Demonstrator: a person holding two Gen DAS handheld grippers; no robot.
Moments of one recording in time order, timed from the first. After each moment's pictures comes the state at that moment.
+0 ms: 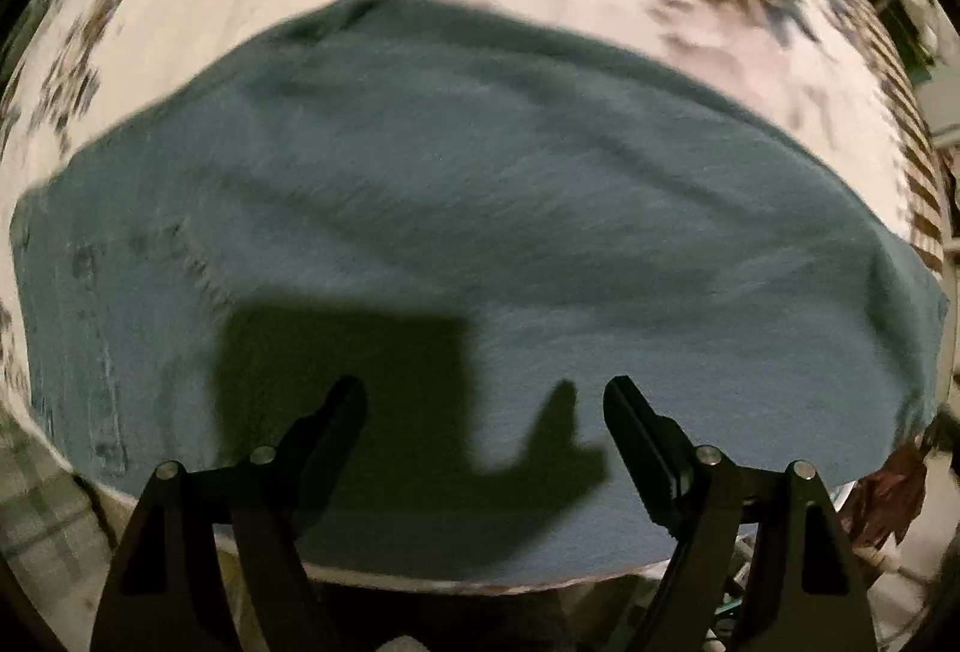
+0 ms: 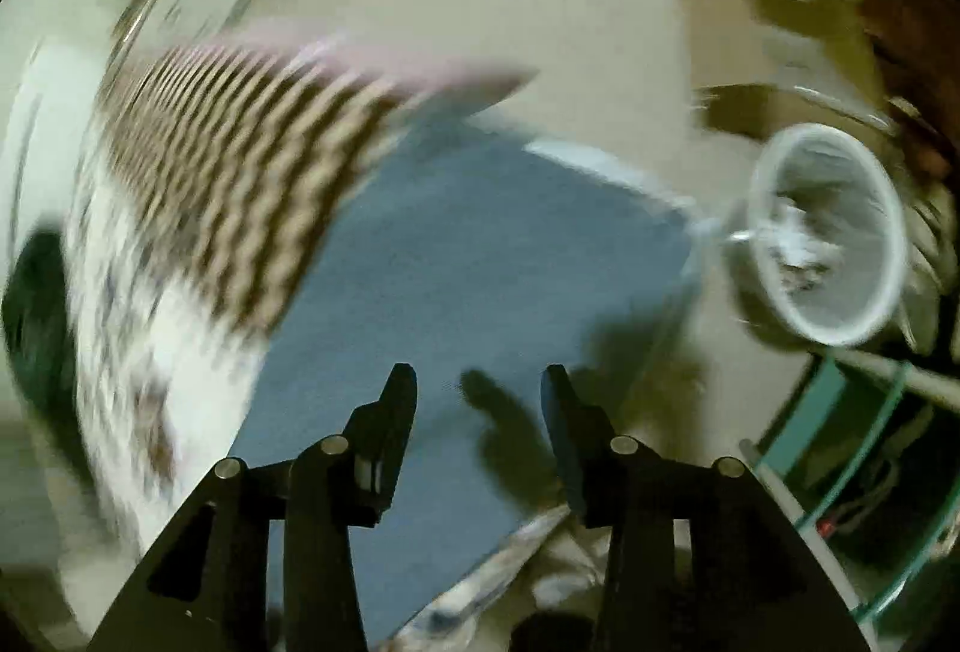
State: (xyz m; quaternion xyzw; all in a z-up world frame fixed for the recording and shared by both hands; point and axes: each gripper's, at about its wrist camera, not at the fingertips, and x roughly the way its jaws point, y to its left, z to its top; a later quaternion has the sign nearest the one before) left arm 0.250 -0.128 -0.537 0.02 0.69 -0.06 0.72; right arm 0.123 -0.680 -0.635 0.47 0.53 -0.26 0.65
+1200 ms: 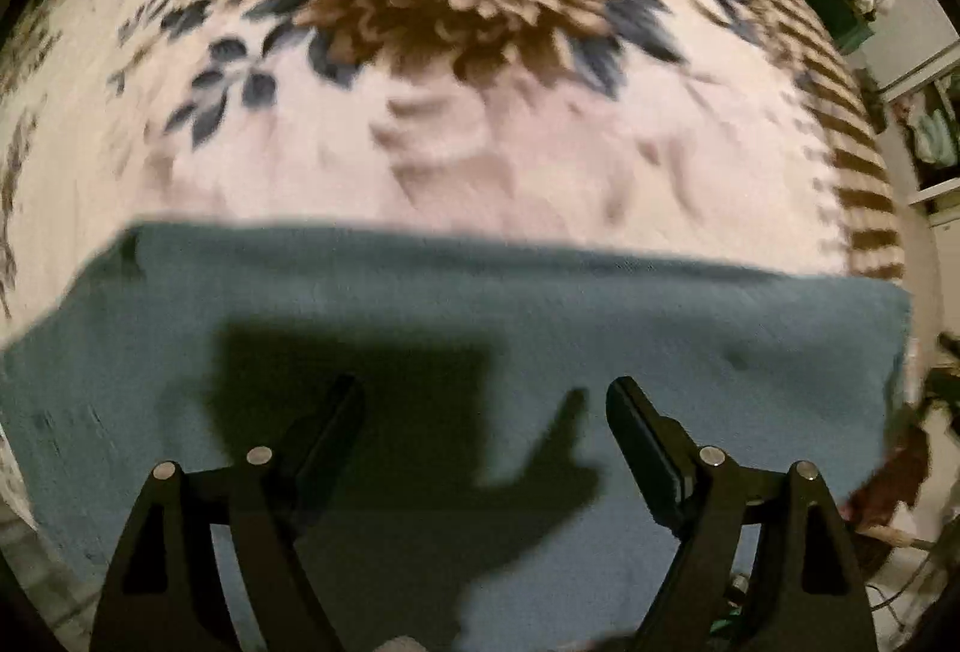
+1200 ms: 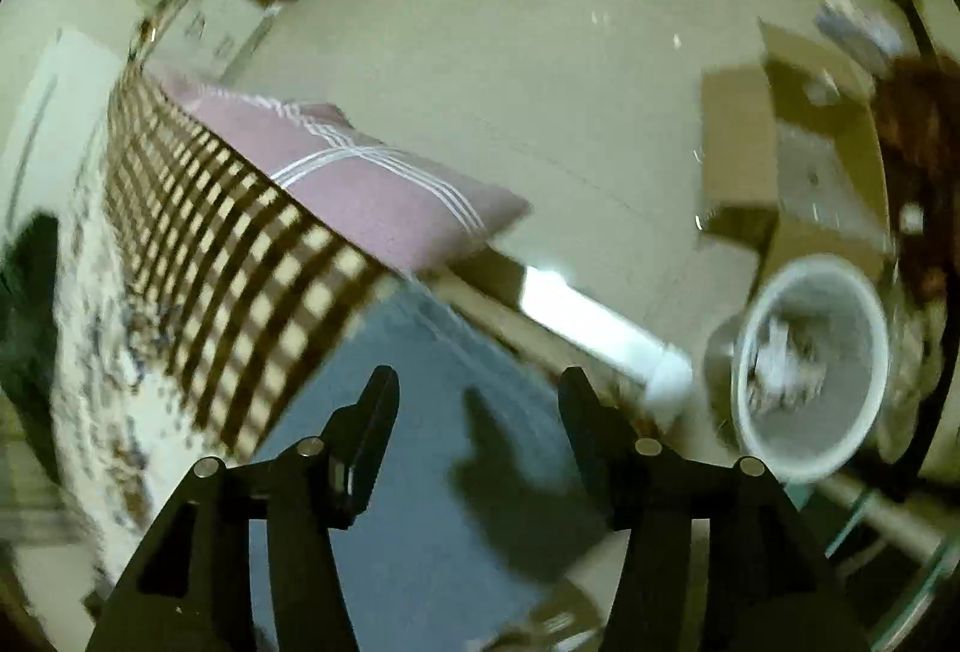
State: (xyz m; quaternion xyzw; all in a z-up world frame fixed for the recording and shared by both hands) left arm 0.289 -0.214 -0.535 0.04 0.67 -0.12 0.73; right arm 0.108 -0.770 -0.634 0.45 0.48 -0.30 0.69
